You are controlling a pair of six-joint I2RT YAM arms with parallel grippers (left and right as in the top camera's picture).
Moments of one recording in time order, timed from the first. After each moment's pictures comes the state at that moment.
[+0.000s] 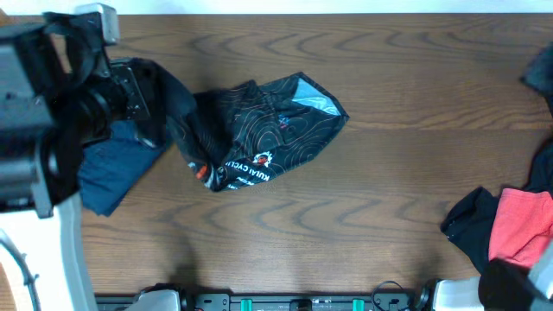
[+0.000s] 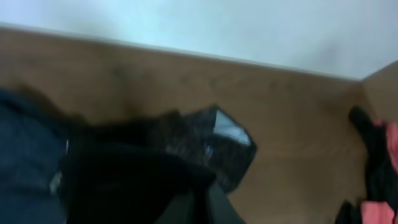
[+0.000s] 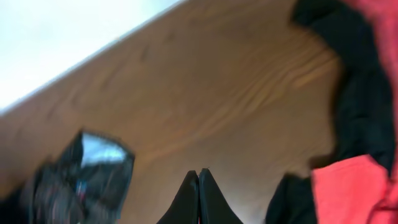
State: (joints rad) left arm 0.09 1.36 1.92 -1.26 0.39 -0.14; right arm -0.28 1.62 2.13 -1.44 -0.10 0.27
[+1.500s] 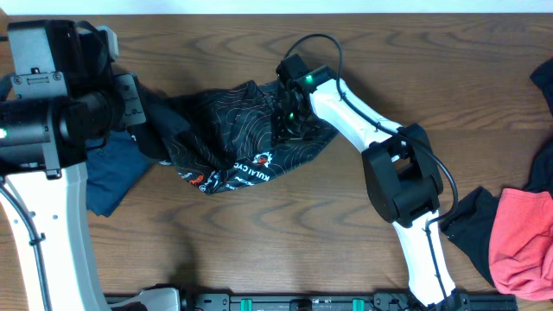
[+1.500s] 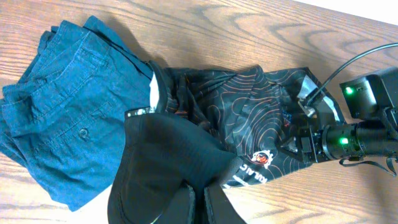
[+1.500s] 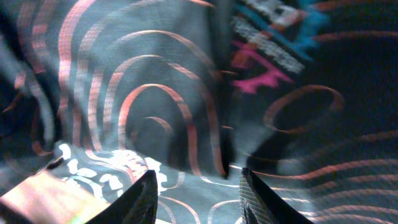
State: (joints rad) left arm 0.09 1.43 1.92 -1.42 0.10 -0.12; right arm 0.53 2.33 1.87 -1.00 -0.38 0.37
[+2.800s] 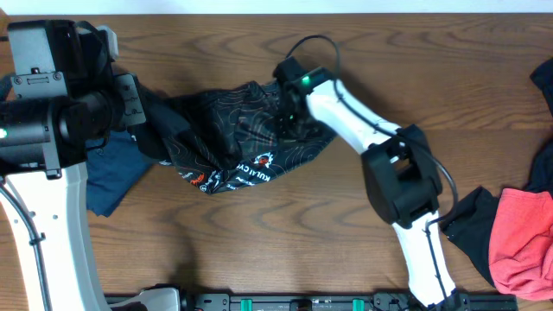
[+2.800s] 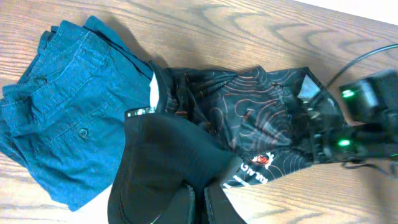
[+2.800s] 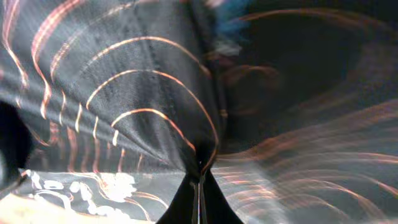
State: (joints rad) left arm 0.09 1.43 1.92 -1.42 0.10 -0.12; right arm 0.51 2.31 1.89 -1.08 -0.25 0.40
